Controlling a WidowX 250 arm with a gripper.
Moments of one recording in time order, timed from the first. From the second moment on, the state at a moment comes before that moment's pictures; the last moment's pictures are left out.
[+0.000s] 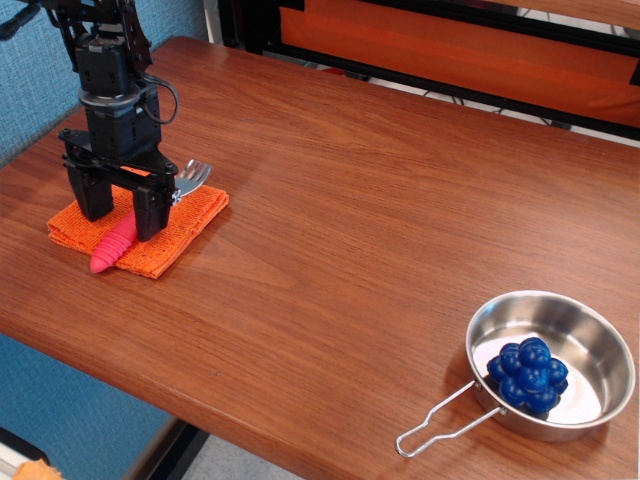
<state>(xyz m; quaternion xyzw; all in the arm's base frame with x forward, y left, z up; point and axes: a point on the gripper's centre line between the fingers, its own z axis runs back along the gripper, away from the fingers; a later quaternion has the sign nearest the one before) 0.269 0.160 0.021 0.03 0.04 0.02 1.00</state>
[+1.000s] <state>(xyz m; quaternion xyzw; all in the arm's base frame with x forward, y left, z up) 0.270 0.152 0.014 0.04 0.06 0.01 1.00</state>
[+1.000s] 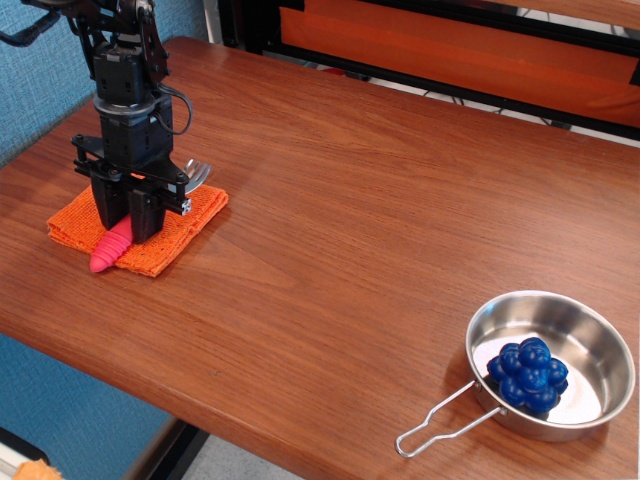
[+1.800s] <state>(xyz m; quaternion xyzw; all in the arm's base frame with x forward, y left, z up) 0.284 0.111 0.075 0.08 0.01 -0.01 1.00</state>
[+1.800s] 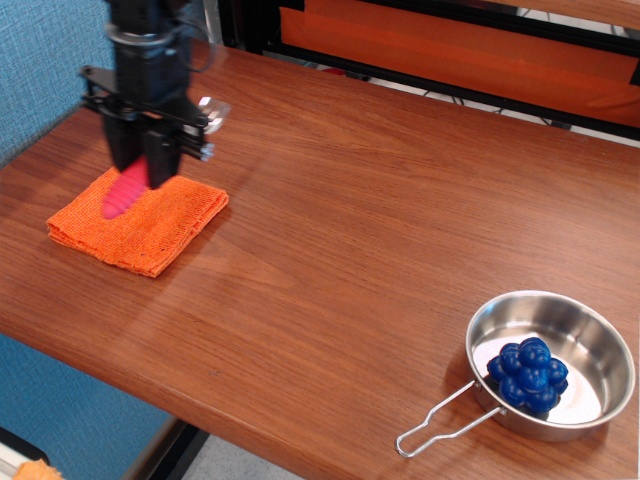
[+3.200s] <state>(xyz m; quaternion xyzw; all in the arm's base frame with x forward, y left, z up) 0.361 -0.076 0.021 -0.01 0.06 0.00 1.00</state>
